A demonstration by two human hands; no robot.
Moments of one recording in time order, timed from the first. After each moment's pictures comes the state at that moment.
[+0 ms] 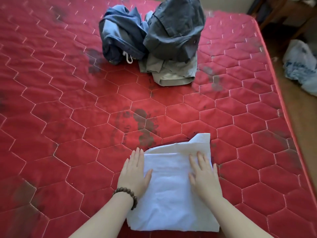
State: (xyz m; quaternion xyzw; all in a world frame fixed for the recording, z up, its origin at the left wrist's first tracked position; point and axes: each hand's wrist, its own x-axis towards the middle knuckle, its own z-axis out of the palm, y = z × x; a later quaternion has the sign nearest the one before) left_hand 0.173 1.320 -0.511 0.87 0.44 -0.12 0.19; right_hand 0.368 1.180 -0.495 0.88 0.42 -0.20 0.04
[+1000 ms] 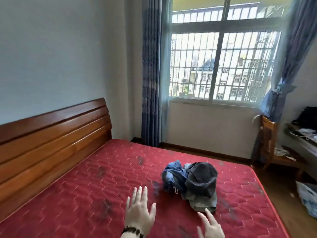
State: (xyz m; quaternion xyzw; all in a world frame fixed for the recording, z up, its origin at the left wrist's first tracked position) left_hand -0.023 1.335 -0.006 0.80 0.56 0.17 0.11; right_hand 0.182 1.207 -0.033 0.80 0.48 0.00 -0.36
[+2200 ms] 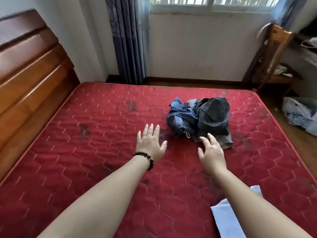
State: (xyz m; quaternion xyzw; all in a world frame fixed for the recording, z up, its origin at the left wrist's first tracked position) left_hand 0.002 1.673 -0.124 0.91 0.40 0.05 0.12; right_hand 0.170 1.517 -0.146 0.91 0.37 -0.07 -0.18
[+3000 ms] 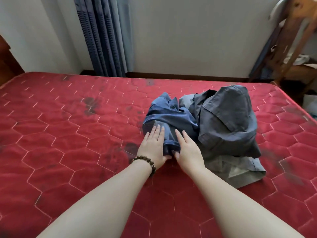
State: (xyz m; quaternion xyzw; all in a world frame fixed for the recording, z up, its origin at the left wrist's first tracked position) left_hand 0.284 1.827 -0.431 0.95 0.31 0.03 0.08; right_hand 0.392 1.727 -0.435 0.88 0.44 -0.09 -0.16
